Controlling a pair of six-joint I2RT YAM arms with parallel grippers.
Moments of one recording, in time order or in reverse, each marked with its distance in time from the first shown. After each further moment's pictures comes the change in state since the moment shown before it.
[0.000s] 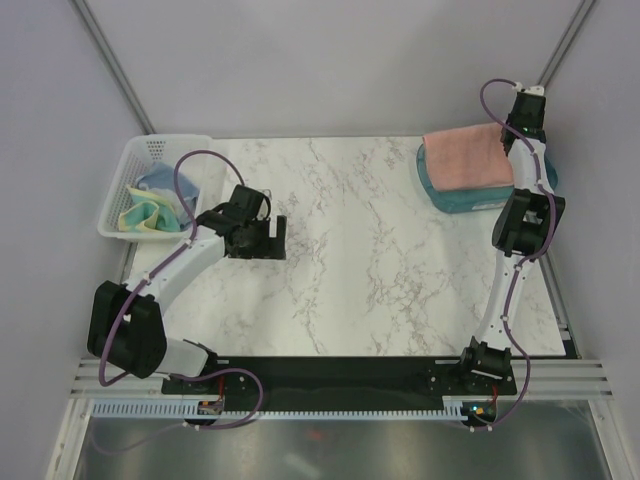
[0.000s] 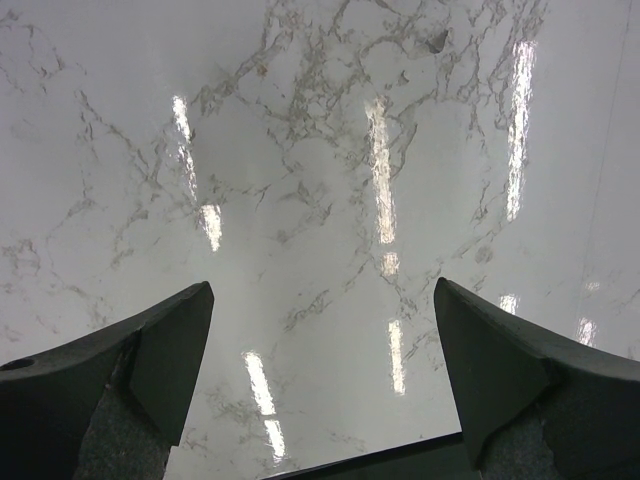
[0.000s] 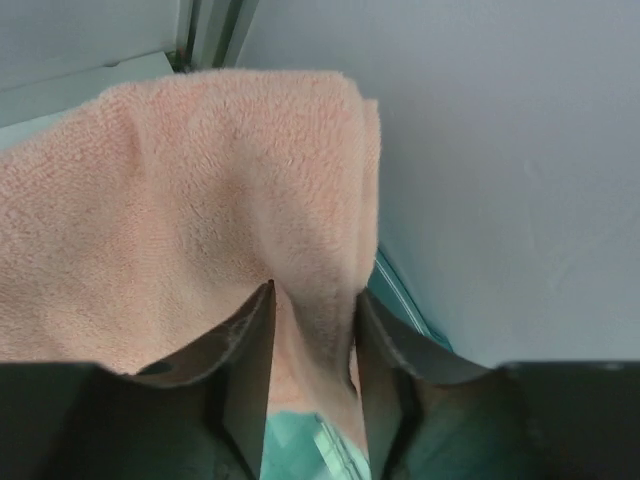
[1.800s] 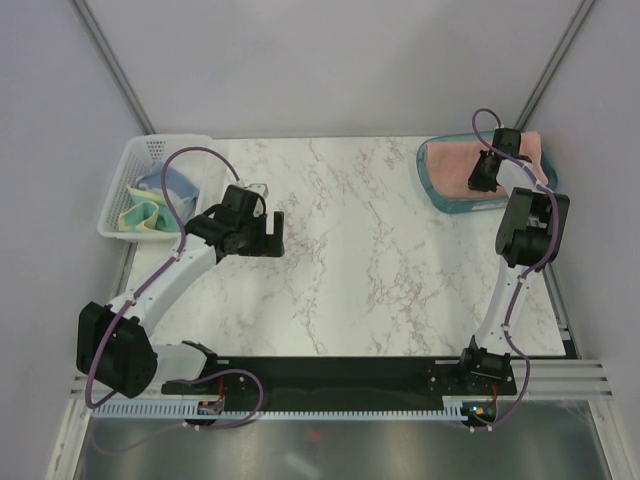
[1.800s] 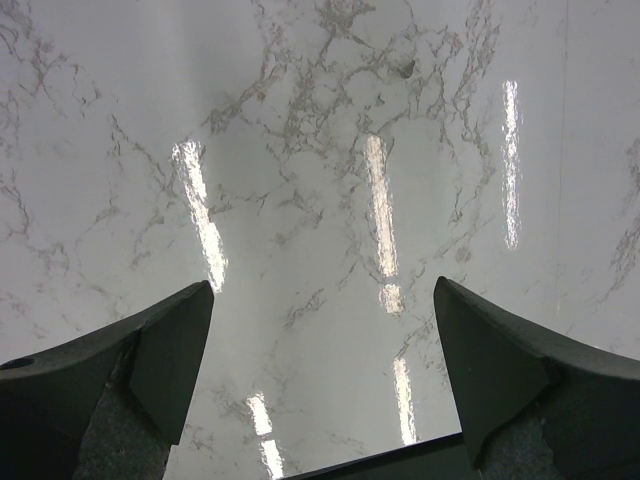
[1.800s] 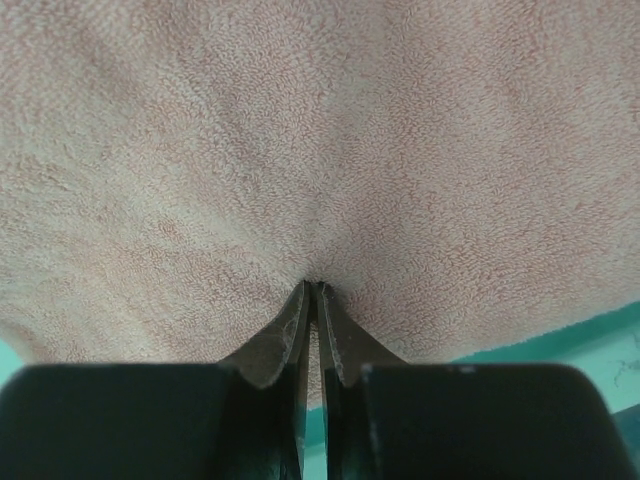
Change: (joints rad) left arm -0.018 -0.108 0.000 0.001 -0.032 0.007; right arm 0.044 -0.243 -0.579 -0.018 -0.454 0.494
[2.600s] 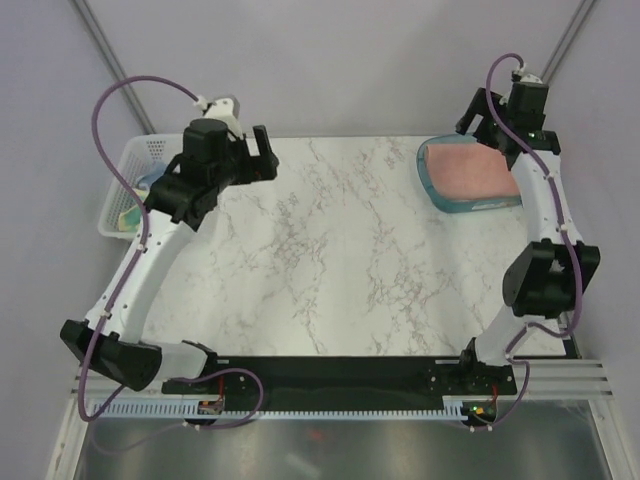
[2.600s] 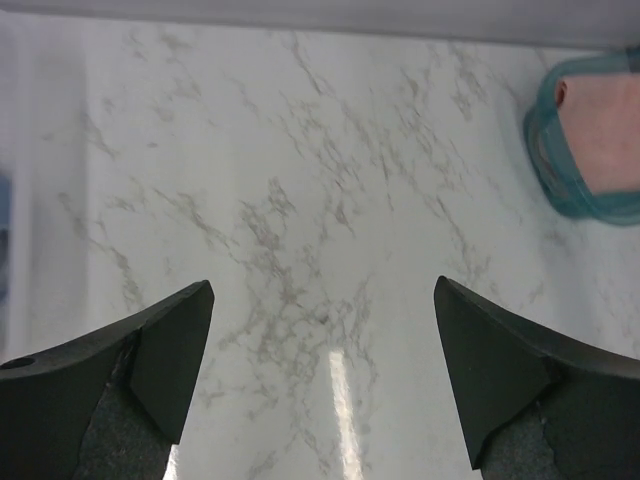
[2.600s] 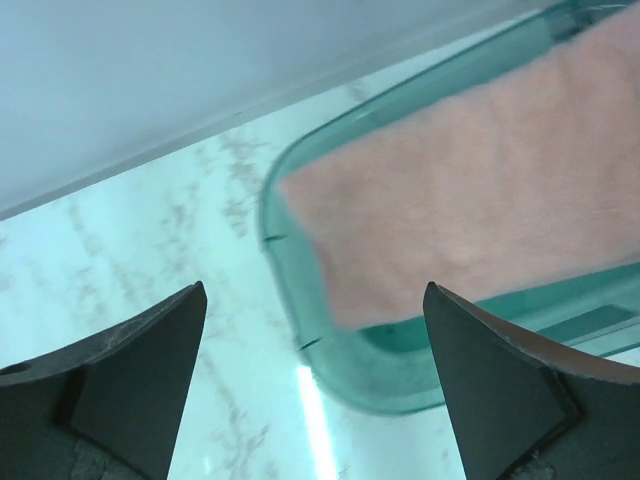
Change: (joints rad) left arm 0.017 0.036 0.497 0.014 -0.069 -0.034; right arm 0.068 -0.430 0.033 -0.089 -0.050 0.045
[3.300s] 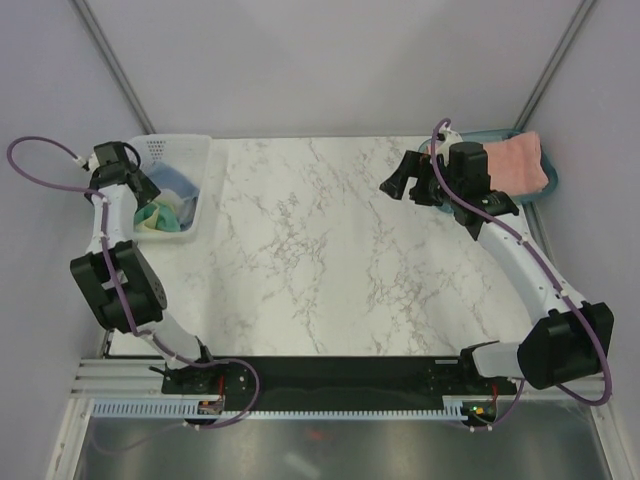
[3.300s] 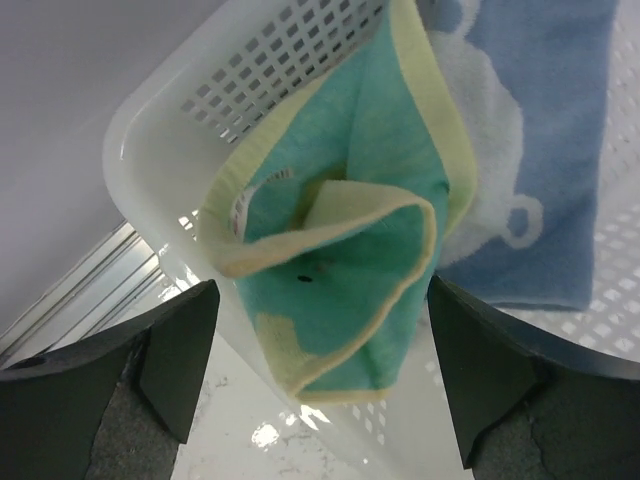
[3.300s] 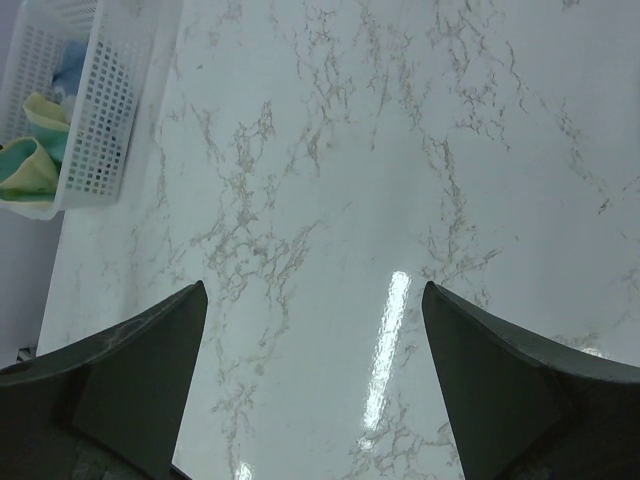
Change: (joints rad) left arm 0.782 0.347 -0.081 0.032 -0.219 -0.025; right arm 0.389 -0.493 -0.623 0.163 -0.225 0.138
